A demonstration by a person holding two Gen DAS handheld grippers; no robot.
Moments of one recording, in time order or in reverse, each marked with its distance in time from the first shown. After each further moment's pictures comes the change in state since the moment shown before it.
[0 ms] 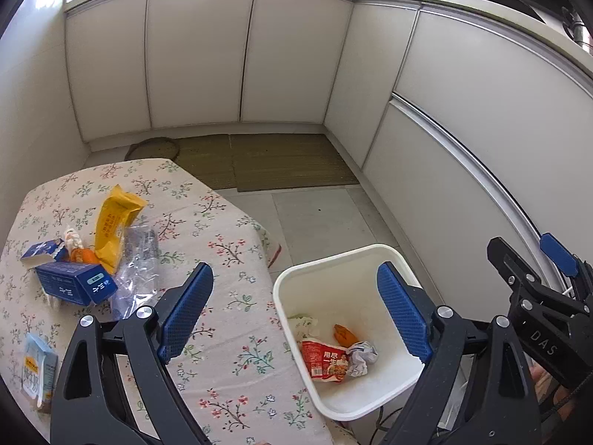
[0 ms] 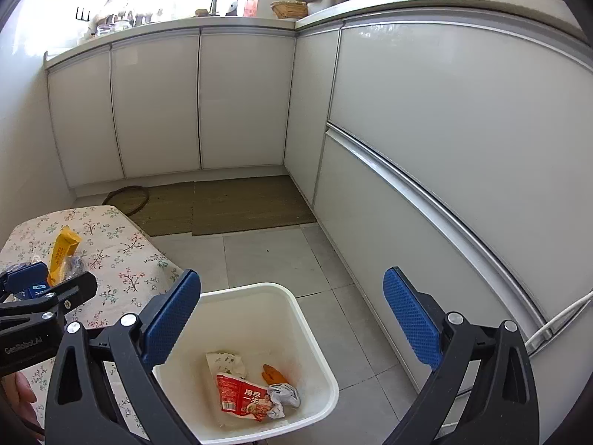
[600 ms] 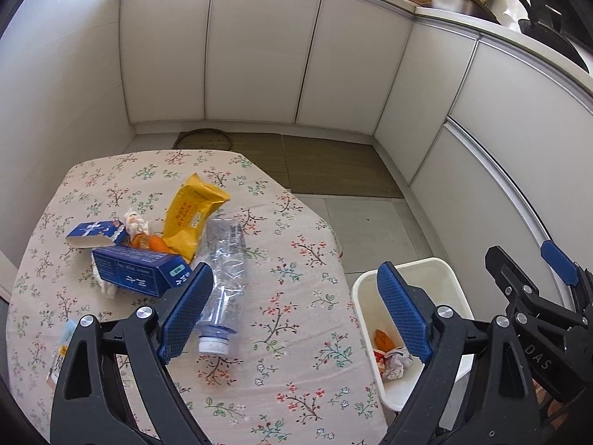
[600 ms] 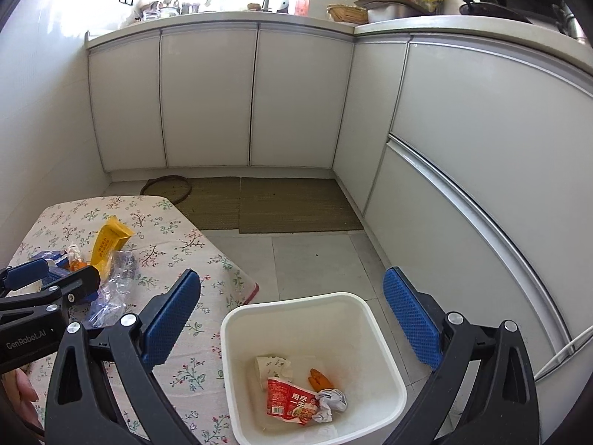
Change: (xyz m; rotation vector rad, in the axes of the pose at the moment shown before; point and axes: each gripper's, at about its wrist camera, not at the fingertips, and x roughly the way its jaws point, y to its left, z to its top) left arm -0.032 0.082 0.002 -0.115 -0.013 0.113; right arm -0.008 0.094 0.010 -0.095 0.003 0.114
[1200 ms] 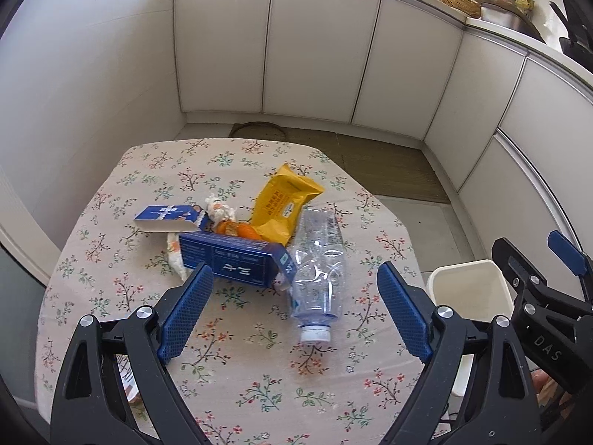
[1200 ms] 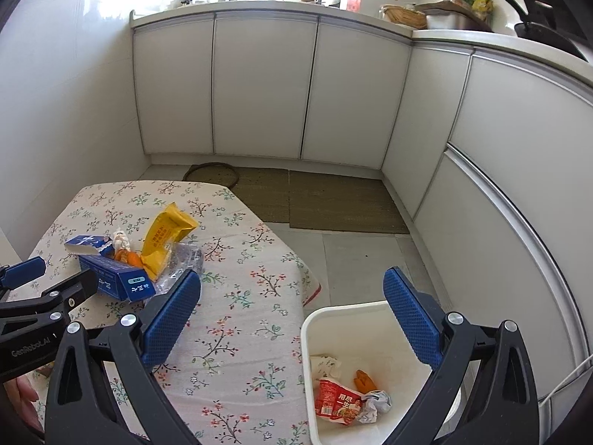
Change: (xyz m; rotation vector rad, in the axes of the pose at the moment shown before) left arm -0.022 0.084 -0.009 -0.065 0.012 0.146; right arm 0.003 0.088 0.007 -0.087 0.031 0.123
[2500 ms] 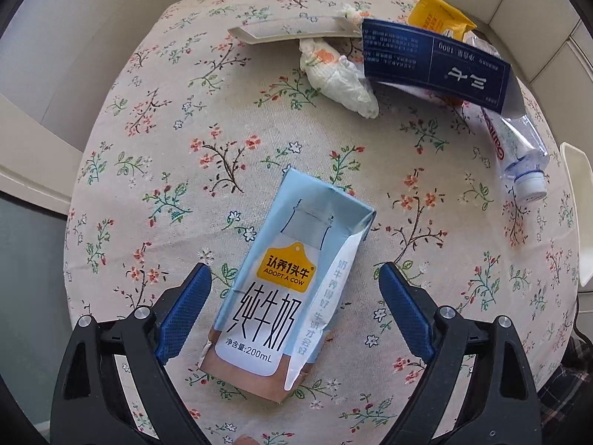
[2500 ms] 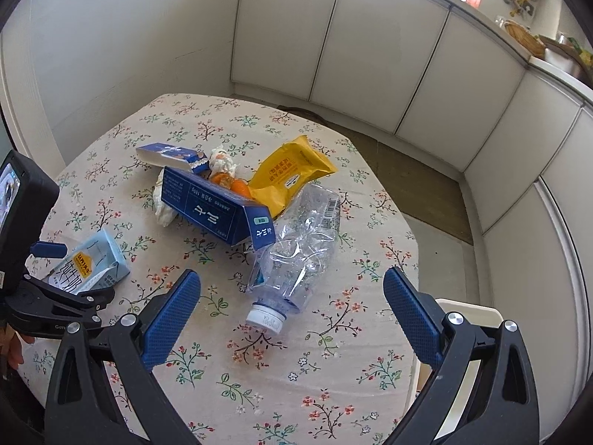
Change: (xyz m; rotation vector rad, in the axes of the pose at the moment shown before) left arm 0.087 0.150 -0.075 0.072 0.512 0.133; right arm 0.037 0.138 -0.035 -0.308 0.169 0.184
